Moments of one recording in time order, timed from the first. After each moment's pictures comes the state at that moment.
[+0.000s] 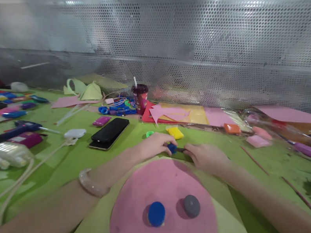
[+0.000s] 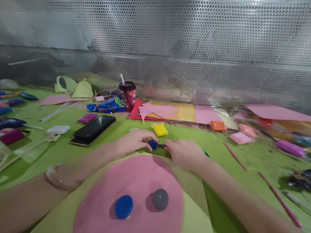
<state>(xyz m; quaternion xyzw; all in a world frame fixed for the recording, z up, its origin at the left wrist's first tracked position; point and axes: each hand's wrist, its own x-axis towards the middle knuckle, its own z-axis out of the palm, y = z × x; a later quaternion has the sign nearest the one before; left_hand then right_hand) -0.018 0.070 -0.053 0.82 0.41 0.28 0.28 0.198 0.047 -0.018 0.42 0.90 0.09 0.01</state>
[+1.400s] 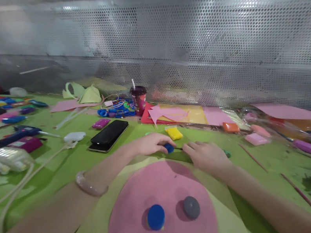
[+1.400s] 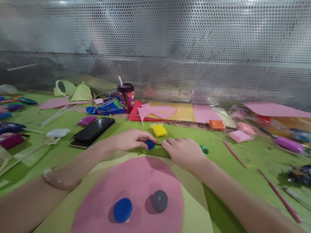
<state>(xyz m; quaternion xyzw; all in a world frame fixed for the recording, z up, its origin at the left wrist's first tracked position) -0.027 0.062 -0.024 0.84 0.40 0.17 0.32 0.200 0.042 -0.020 0.34 0.92 0.21 0.01</state>
